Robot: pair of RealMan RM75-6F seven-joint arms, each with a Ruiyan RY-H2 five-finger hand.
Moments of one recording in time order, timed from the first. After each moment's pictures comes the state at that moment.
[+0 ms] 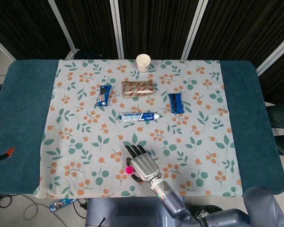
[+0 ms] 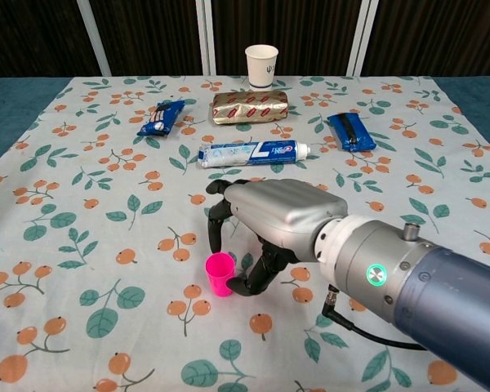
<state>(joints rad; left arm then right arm) -0.12 -1.19 -0.16 -1.48 1.34 1.47 -0.06 0.77 -1.84 0.11 -1.79 -0.92 1.16 -0.76</state>
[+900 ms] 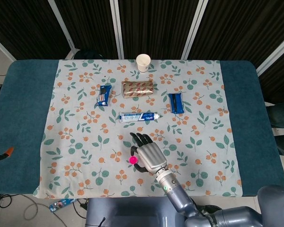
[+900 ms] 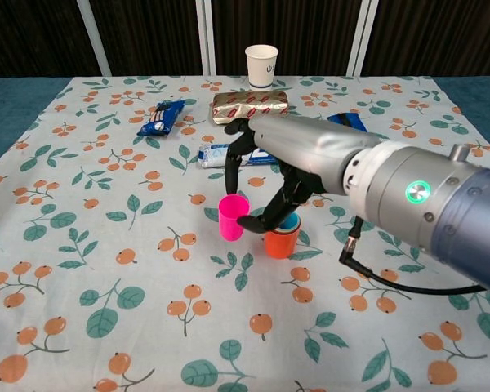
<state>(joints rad) -0.12 -1.19 -0.16 -1.48 1.34 1.47 -0.07 0.76 -1.71 0.21 -1.93 -0.89 1.19 -0.74</state>
